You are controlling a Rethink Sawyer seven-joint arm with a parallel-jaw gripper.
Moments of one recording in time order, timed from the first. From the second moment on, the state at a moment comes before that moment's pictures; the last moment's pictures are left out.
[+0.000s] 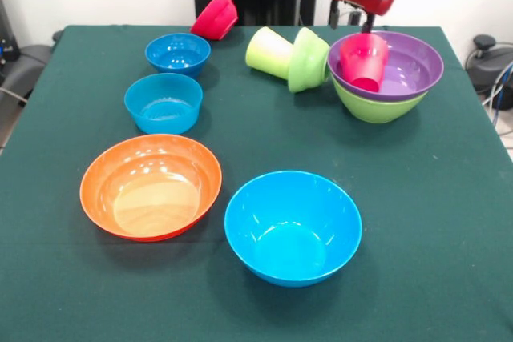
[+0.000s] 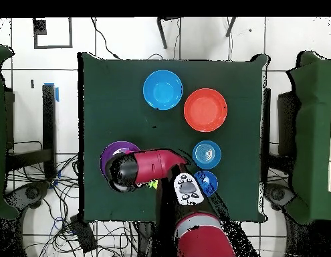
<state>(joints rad) -0.21 -0.66 0.20 1.90 -0.23 0.63 2.45</state>
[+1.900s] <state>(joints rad) -0.31 -0.67 0.32 1.90 -0.23 0.50 2.45</state>
